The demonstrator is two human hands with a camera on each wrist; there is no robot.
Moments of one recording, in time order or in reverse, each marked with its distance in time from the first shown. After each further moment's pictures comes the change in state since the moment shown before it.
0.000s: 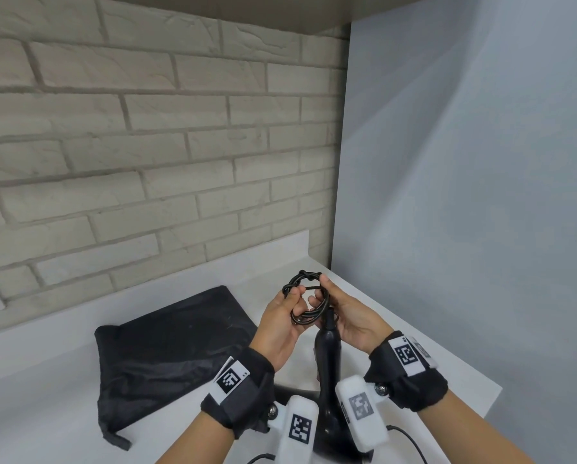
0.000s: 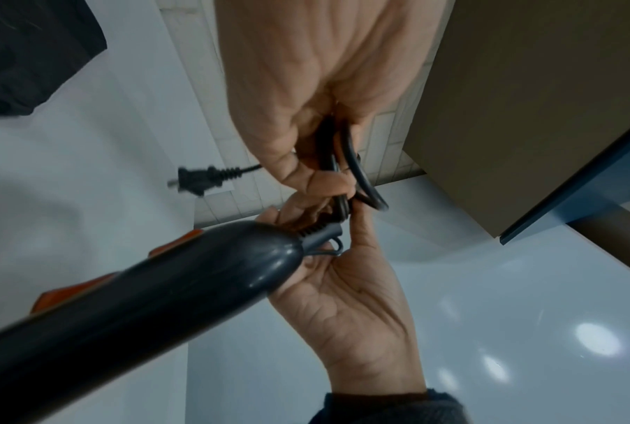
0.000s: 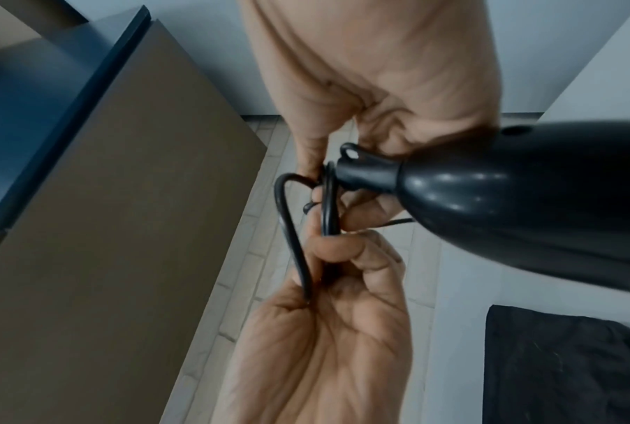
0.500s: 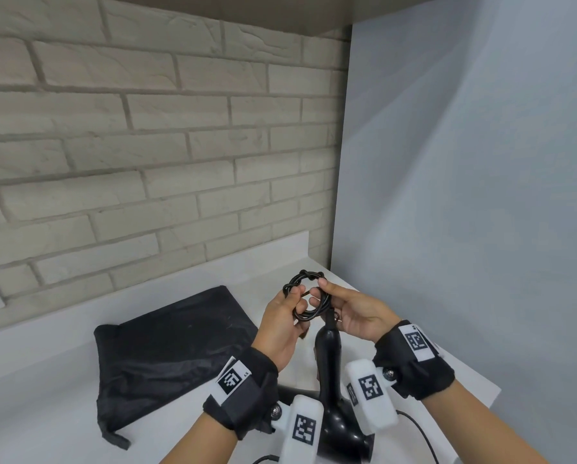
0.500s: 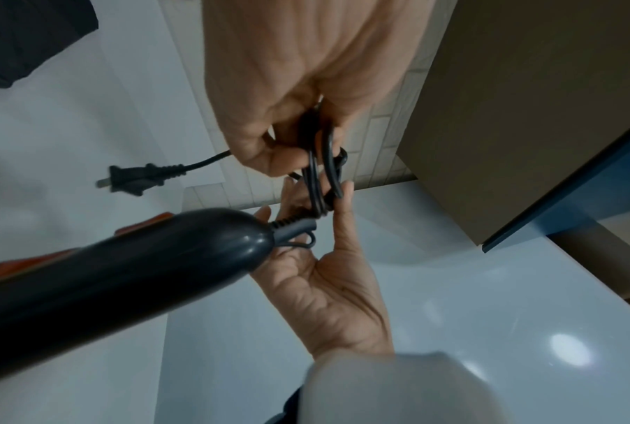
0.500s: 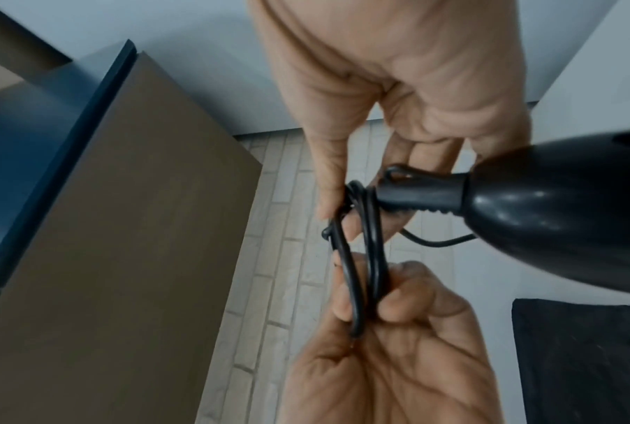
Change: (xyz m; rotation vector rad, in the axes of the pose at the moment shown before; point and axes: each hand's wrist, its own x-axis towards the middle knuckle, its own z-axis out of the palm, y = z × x) left_hand 0.001 -0.001 0.002 0.112 0.066 -0.004; right_hand 0.001 -0.015 -0.009 -0.059 -0.035 0.060
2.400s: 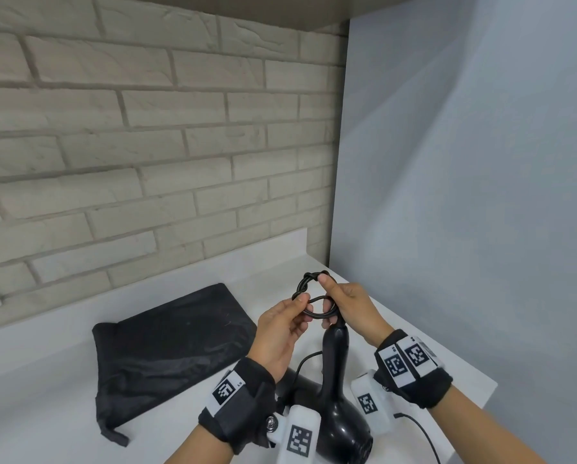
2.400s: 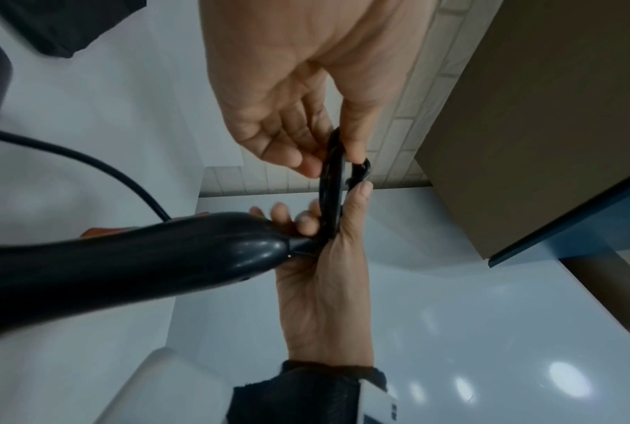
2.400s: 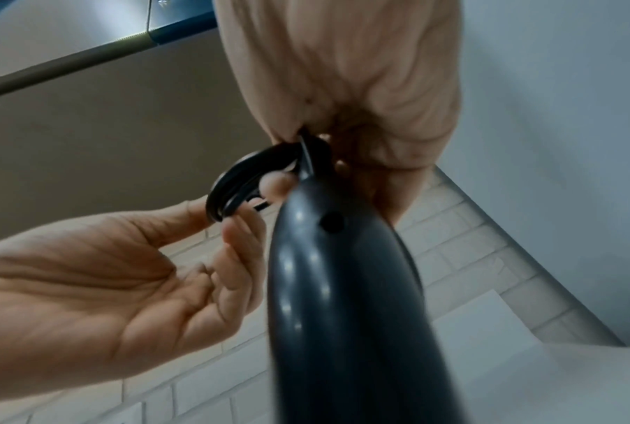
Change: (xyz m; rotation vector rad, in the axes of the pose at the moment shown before) left_hand -0.006 -0.014 -0.009 -0.118 -0.010 -0.006; right_hand -0.009 0.013 0.003 -0.562 0.180 -0.376
